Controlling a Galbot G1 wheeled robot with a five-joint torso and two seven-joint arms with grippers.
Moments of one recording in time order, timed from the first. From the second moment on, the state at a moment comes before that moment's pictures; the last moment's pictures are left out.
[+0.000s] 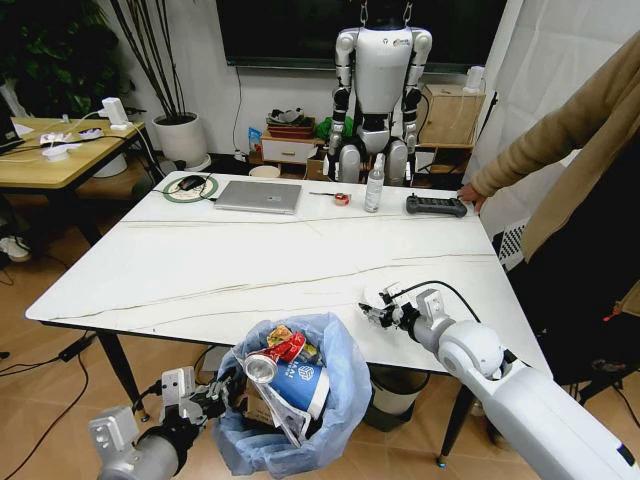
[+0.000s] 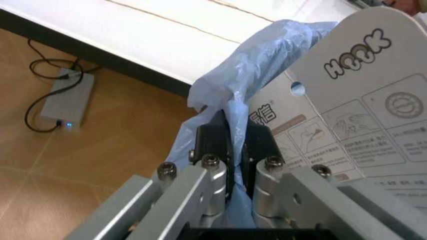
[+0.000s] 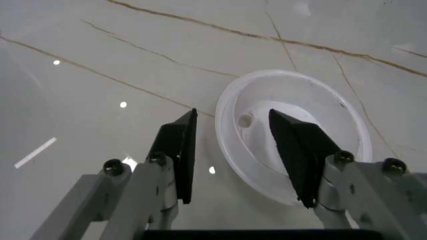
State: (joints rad) left arm 1.92 -1.08 -0.62 -2.50 -0.97 0.45 -0.33; right arm -0.93 0.92 0.03 1.82 0.58 -0.58 -0.01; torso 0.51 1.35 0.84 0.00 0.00
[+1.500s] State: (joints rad) left arm 1.90 -1.08 -0.64 -2.49 -0.99 0.45 -0.34; right arm -0.96 0.74 0.13 2.38 1.04 -0.63 0.08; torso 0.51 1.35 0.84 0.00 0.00
